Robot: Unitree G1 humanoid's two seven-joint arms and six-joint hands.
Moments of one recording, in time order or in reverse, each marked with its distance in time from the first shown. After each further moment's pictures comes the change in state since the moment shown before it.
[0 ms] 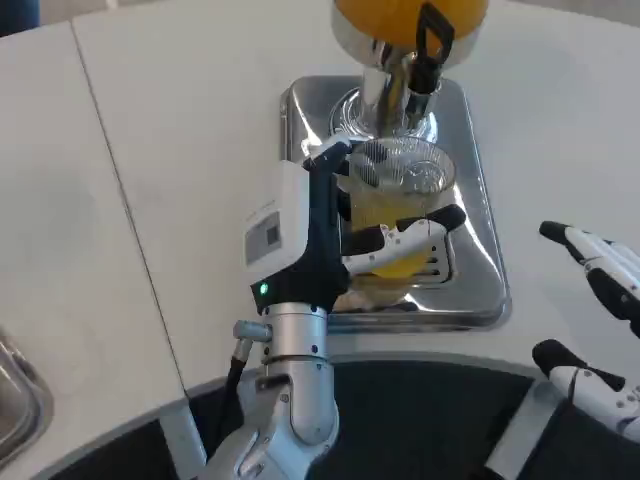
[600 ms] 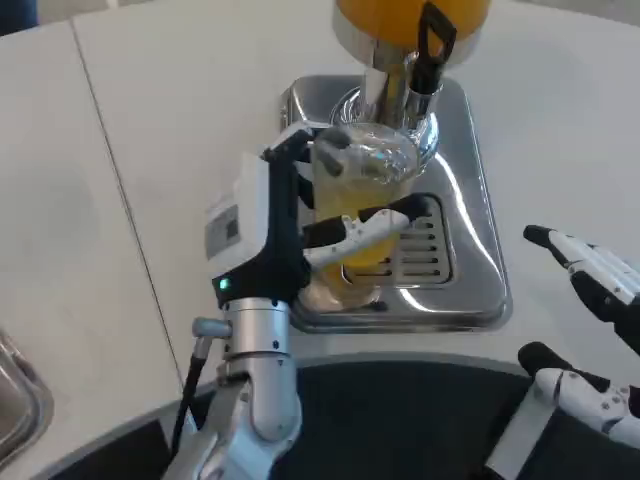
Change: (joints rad) left arm 0.062 0.079 0.049 -0.130 -0.001 0.003 -0.037; right arm -0.011 -0.002 0.037 -0.008 -0.001 0.024 0.000
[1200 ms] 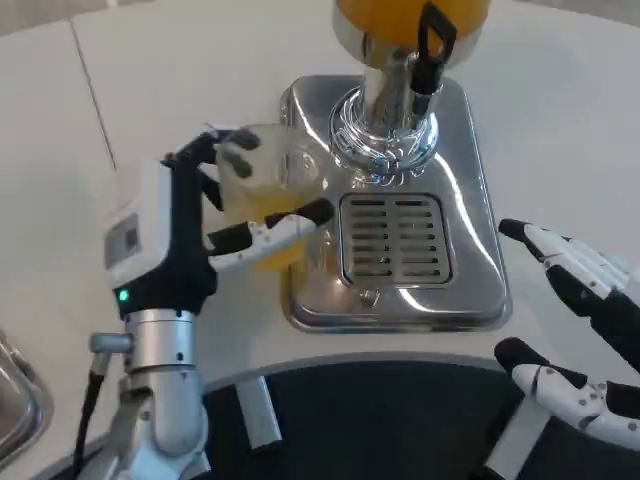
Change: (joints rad) left arm 0.126 0.180 0.096 -0.154 -0.030 -0.035 -0.055; right arm -0.035 0.000 0.058 -0.032 -0.024 0.034 0.000
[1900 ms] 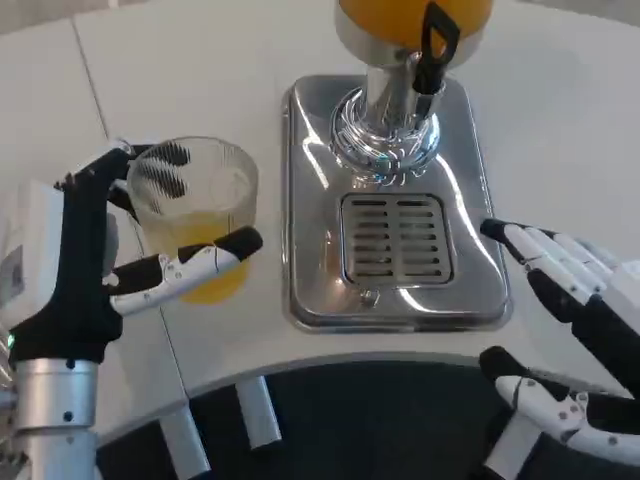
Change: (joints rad) left arm 0.329 0.093 0.187 -0.438 -0.130 -0.061 -0.253; right arm 0.021 0.018 0.044 -0.043 -0.122 -0.050 -0.024
